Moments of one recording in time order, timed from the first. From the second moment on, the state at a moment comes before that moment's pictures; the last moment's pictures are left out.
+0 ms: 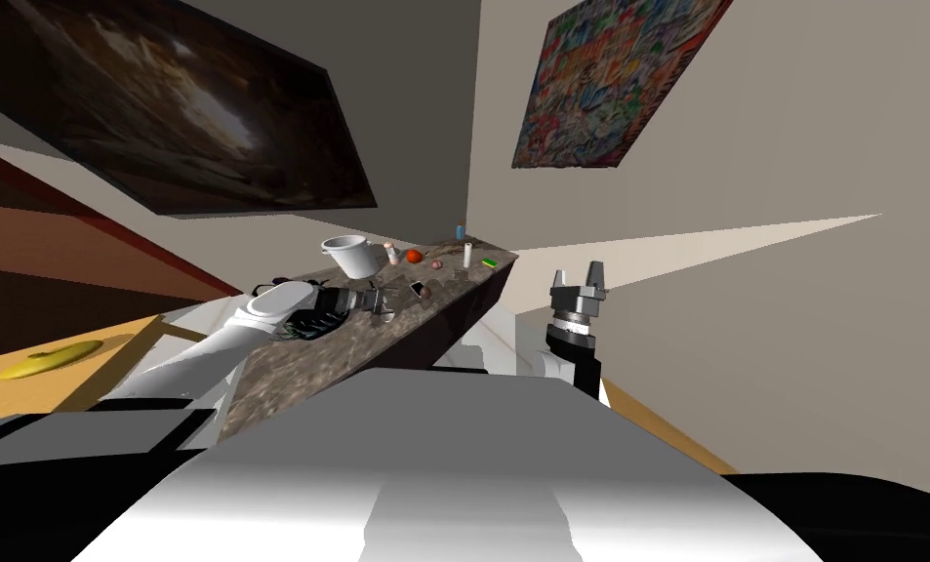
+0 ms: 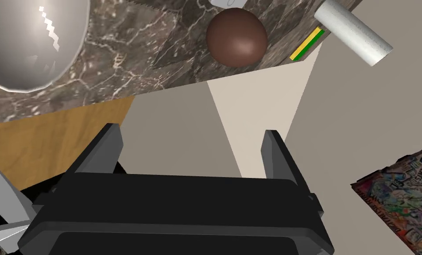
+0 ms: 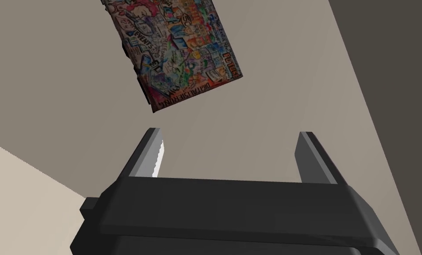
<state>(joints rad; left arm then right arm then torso) -0.01 1.00 0.04 -1.47 -1.28 -1.10 -0.63 0.48 0.02 -0.03 -2.33 -0.03 -0.44 -0.07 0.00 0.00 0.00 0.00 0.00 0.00</state>
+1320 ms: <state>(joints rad) -0.12 1.15 -0.01 -1.21 -1.69 -1.33 -0.84 0.48 0.02 -0.03 -2.33 -0.03 -0.44 -0.07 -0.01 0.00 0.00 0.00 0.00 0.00</state>
